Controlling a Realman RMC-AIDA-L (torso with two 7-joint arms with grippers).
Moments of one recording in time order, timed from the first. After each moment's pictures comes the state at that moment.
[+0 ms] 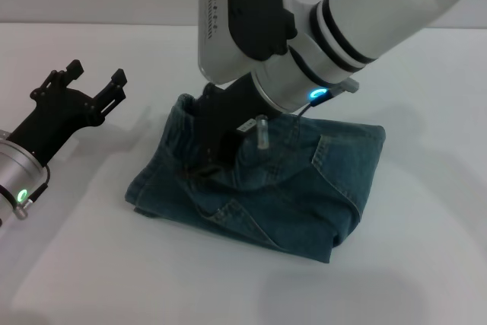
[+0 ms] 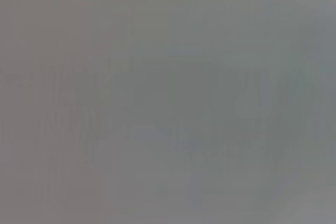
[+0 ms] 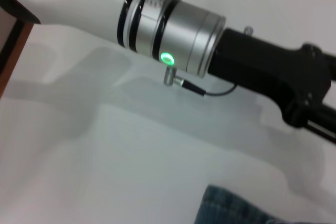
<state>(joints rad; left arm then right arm) -0.53 -2.06 -0.25 0.02 2.02 1.20 -0.55 0.97 2.09 -1.64 -1.02 -2.12 -1.25 2.03</state>
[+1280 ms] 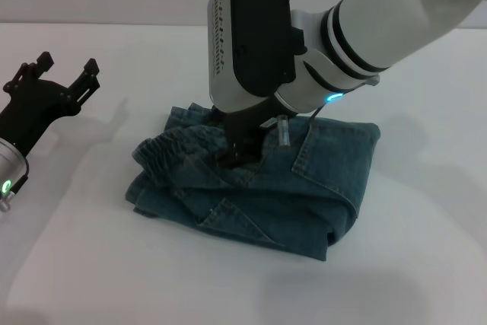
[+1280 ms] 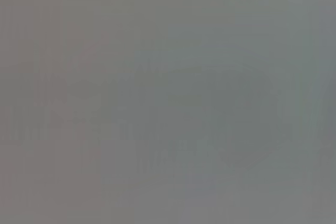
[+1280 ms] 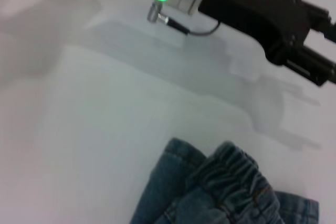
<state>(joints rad) -0.53 -2.05 -0.35 0.04 2.02 1.16 -0.49 0.89 2.08 -1.73 -1.21 -2.33 -1.23 2.11</state>
